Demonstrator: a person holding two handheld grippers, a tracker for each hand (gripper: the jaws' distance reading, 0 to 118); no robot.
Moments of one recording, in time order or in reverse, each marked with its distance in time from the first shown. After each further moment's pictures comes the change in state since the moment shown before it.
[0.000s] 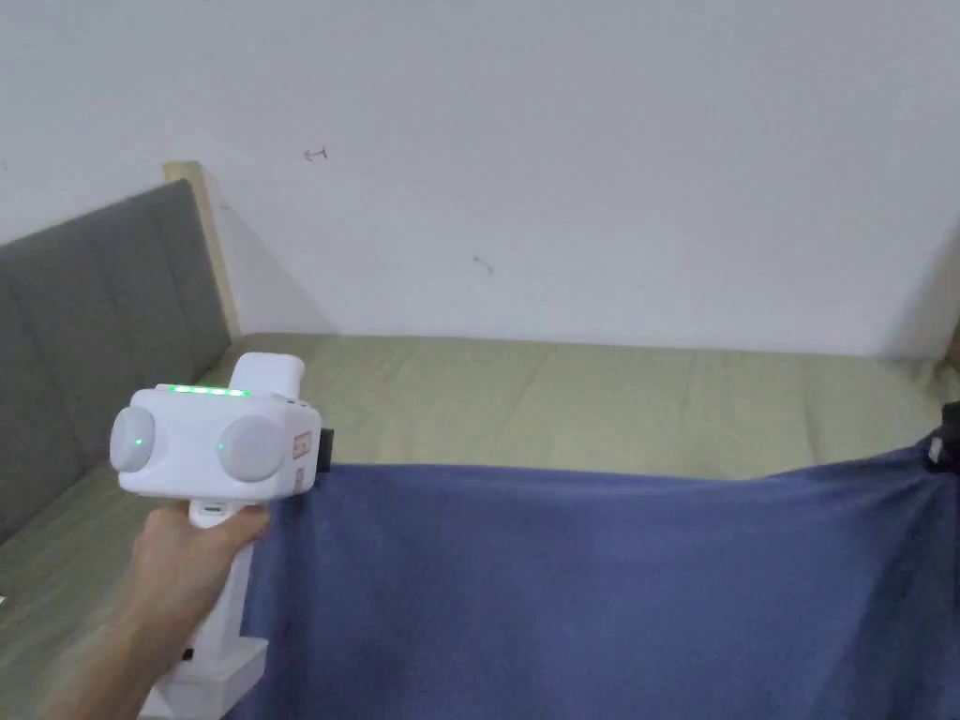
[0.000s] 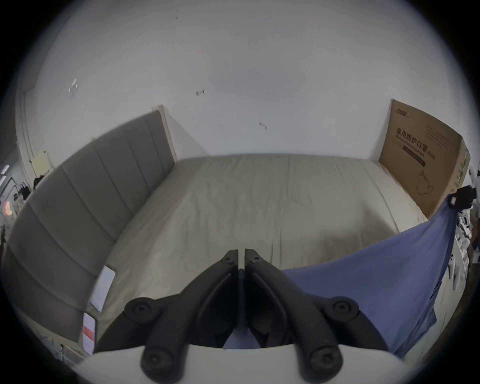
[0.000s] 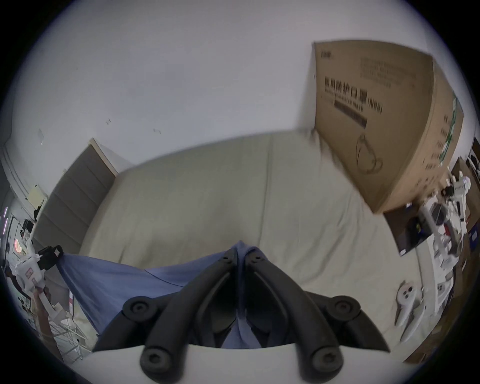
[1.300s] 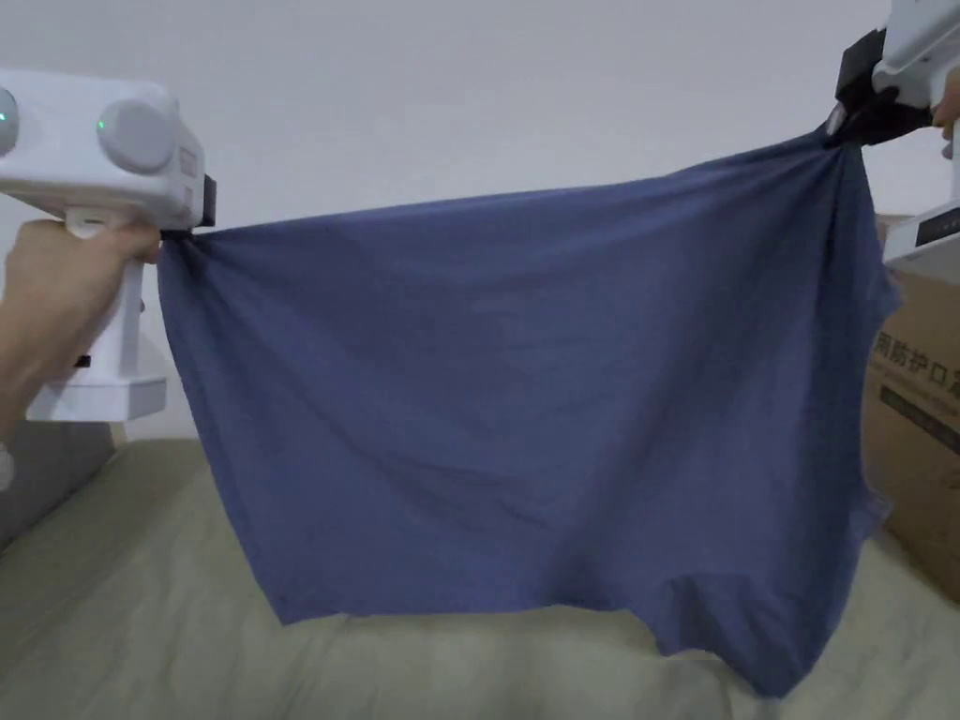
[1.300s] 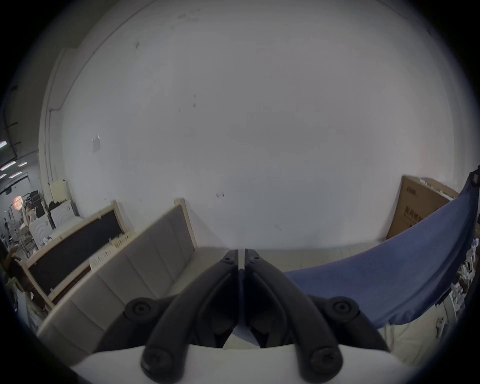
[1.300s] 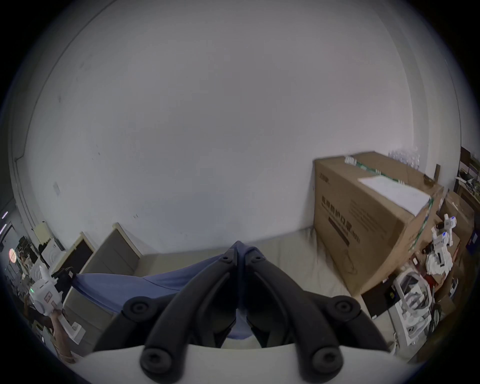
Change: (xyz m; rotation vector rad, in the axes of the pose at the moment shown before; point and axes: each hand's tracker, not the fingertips) left arm 0.003 0.220 0.064 0.265 0.068 0.037; right arm -0.074 0.217 0.182 0.311 -0.003 -0.055
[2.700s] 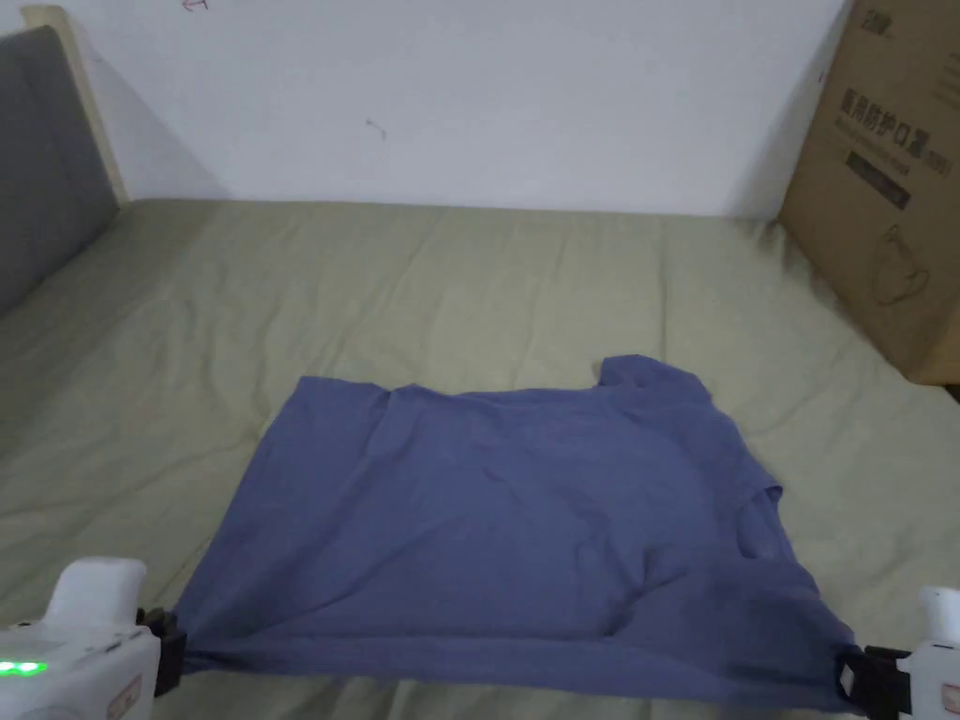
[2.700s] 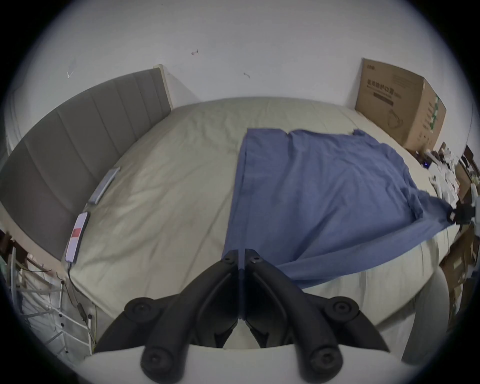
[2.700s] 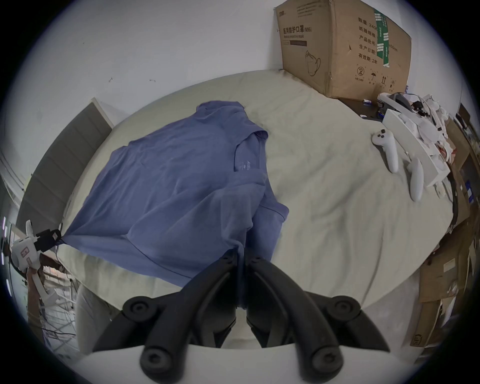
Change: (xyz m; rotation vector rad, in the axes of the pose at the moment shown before) left arm -0.046 -0.474 0.239 -0.487 -0.160 -0.076; right arm 0.176 -0.556 0.140 -0.514 -0.068 0.036
